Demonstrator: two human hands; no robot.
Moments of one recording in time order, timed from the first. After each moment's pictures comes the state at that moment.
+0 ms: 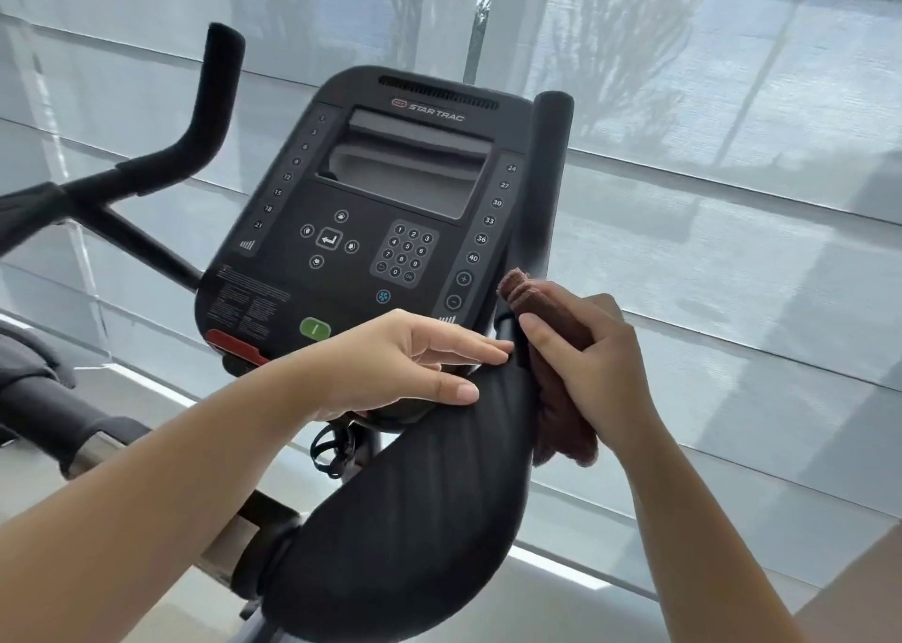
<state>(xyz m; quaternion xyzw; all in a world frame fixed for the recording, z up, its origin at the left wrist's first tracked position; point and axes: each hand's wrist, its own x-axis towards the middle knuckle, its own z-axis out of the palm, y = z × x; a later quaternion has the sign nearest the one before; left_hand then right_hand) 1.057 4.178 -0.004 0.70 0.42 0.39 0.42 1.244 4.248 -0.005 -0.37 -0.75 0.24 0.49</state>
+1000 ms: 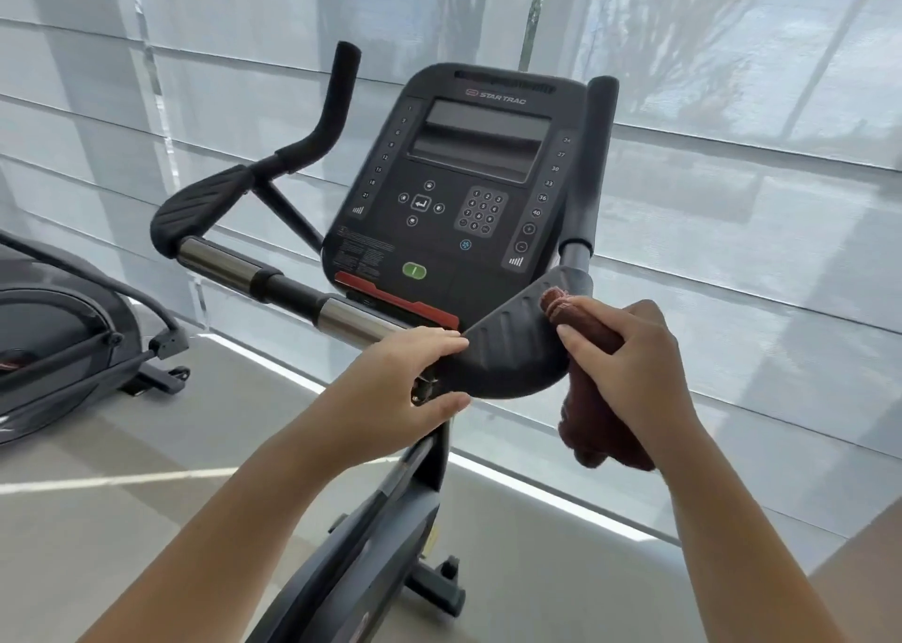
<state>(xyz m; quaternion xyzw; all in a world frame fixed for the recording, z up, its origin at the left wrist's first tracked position) 1.053 4.004 -0.063 0.72 0.57 0.39 0.03 1.252 4.102 -0.030 -0.43 -0.78 0.14 0.43</state>
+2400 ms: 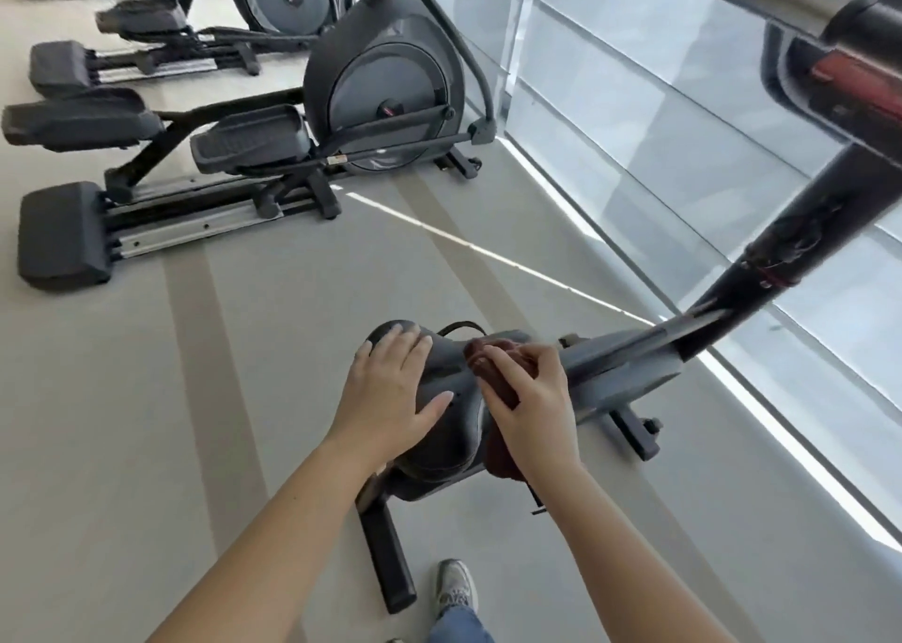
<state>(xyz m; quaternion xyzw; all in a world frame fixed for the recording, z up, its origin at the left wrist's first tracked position) 0.943 3.637 -0.312 0.38 0.92 0.12 0.03 1.041 3.781 -0.310 -0.18 -0.92 0.26 0.24</state>
